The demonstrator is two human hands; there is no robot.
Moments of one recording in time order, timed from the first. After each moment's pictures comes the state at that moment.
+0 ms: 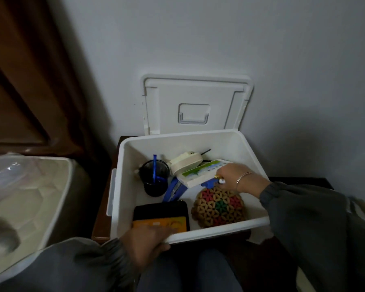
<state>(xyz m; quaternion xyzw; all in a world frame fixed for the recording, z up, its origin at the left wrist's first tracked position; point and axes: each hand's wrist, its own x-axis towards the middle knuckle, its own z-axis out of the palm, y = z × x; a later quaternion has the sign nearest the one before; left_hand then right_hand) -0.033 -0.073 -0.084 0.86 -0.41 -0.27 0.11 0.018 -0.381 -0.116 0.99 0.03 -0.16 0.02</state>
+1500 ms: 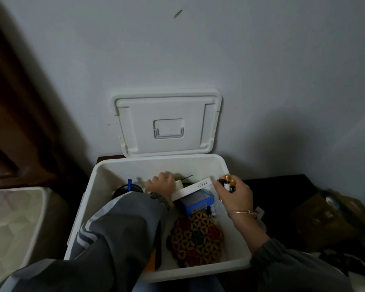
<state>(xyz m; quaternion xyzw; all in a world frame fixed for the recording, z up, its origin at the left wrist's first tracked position) 0.082 -0.214 -0.138 0.94 -0.31 -0.10 -0.05 -0.053 -0.371 -0.107 0.77 -0.32 0.26 -0.49</state>
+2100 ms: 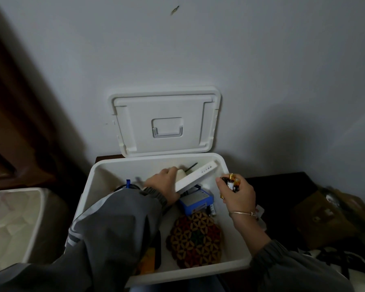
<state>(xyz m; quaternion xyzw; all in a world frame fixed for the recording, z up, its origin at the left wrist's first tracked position) 0.091 -0.218 -0.122 0.94 -0.31 -0.12 0.09 -0.058 -0.370 -0.102 0.73 -0.33 0.29 -0.52</state>
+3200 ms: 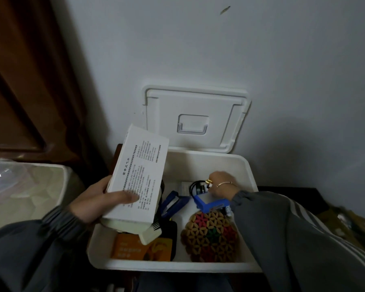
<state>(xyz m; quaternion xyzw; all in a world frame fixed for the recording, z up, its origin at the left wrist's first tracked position) 0.055 -0.016 -0.040 0.74 -0.07 -0.30 0.60 0.052 -0.356 -0.137 0.97 -0.18 -0.18 -0.03</state>
